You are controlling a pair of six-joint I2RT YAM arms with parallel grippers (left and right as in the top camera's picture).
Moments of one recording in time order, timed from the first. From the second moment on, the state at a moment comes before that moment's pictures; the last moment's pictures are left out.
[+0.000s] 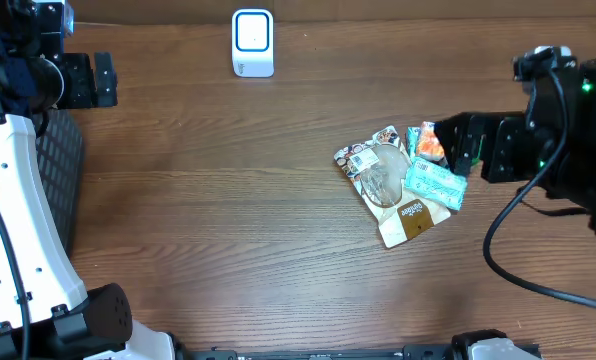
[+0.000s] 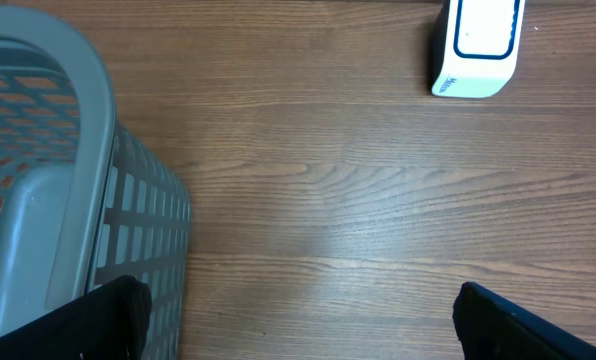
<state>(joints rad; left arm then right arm) 0.27 1.72 2.15 -1.36 0.13 0.17 0.15 1.30 2.00 -1.45 -0.14 0.14</state>
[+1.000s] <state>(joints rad) 0.27 1.72 2.15 -1.37 0.13 0.17 0.12 0.18 0.14 0.08 -0.11 0.04</state>
